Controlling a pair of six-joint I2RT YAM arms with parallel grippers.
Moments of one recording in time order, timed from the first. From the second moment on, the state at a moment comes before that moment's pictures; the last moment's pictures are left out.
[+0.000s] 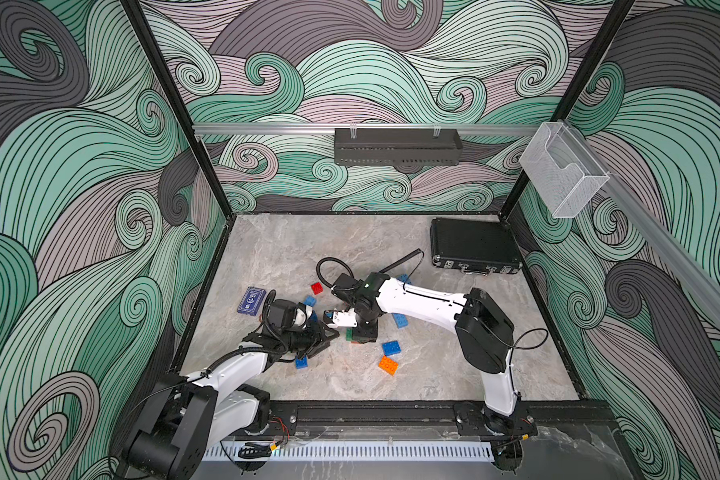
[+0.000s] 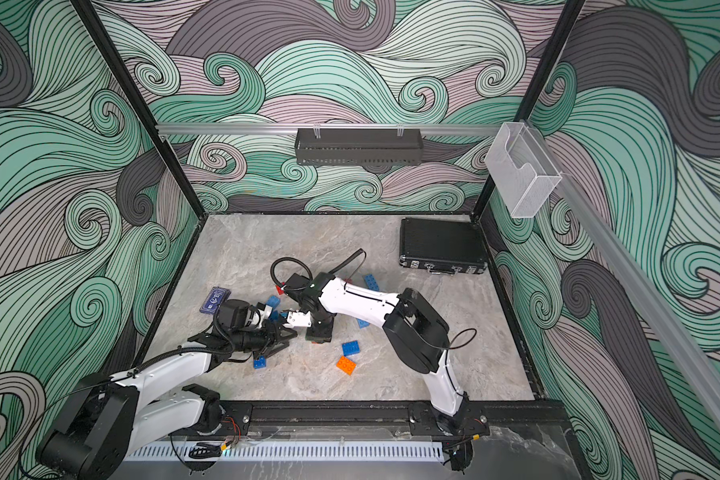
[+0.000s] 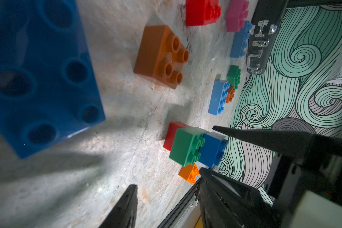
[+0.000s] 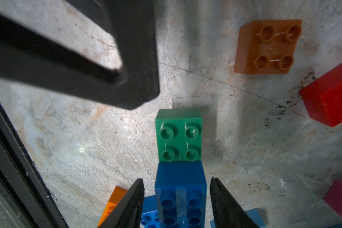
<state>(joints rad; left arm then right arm) -0.31 1.12 0.28 -0.04 0.69 -0.95 1.00 2.01 1.57 -1.04 -0.06 -0.53</state>
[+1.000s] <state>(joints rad) -0.31 1.13 0.34 -0.10 0.69 -0.92 0.89 1.64 1.07 -0.86 -0.05 -0.07</state>
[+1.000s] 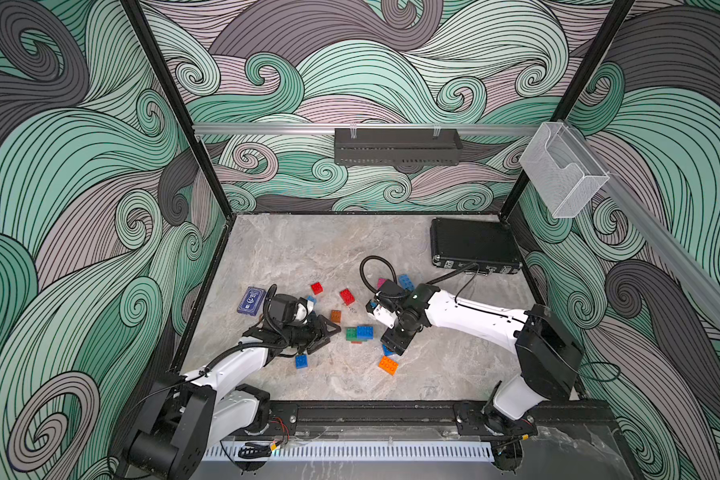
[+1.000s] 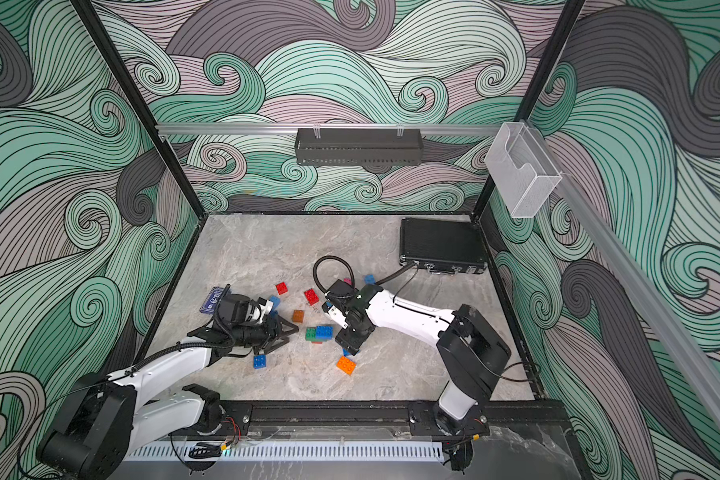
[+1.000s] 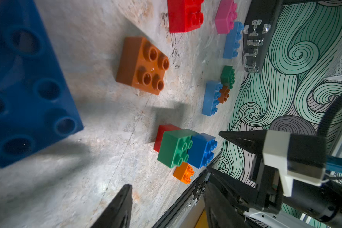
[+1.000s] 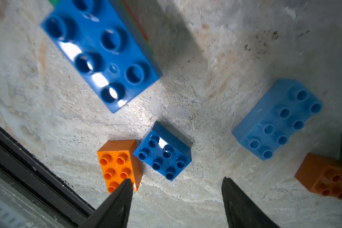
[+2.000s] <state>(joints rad) -0.31 1.16 0.34 -0.10 0.69 -0.93 0.82 1.66 0.97 -0.72 -0.09 0.14</state>
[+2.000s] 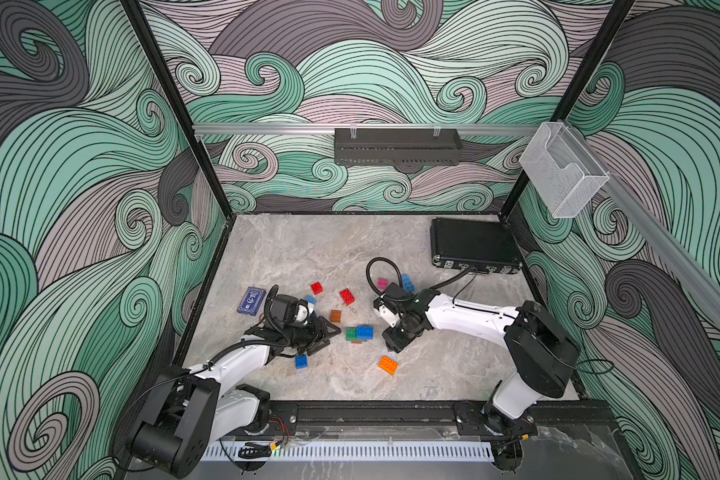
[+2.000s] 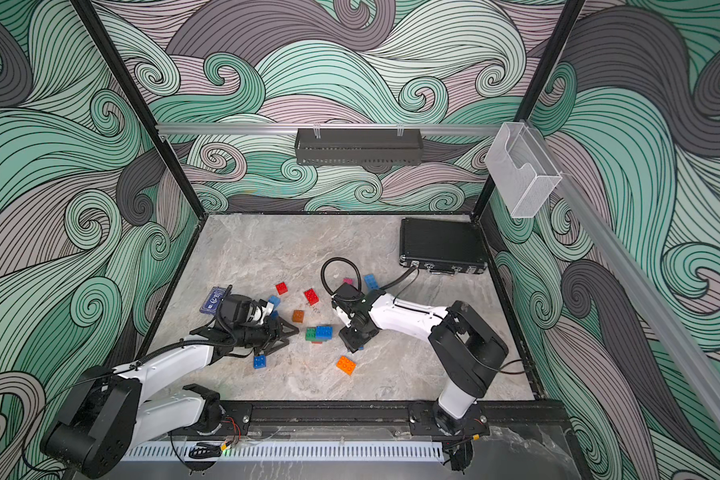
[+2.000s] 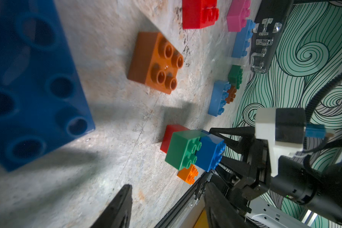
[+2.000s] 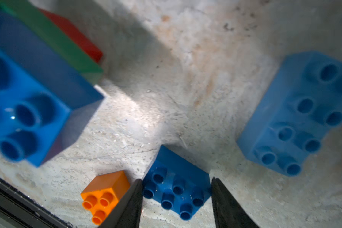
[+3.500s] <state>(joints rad) -0.32 1.20 0.34 -0.06 0.68 -0.93 0.83 1.60 0.89 -0.69 -0.09 0.24</state>
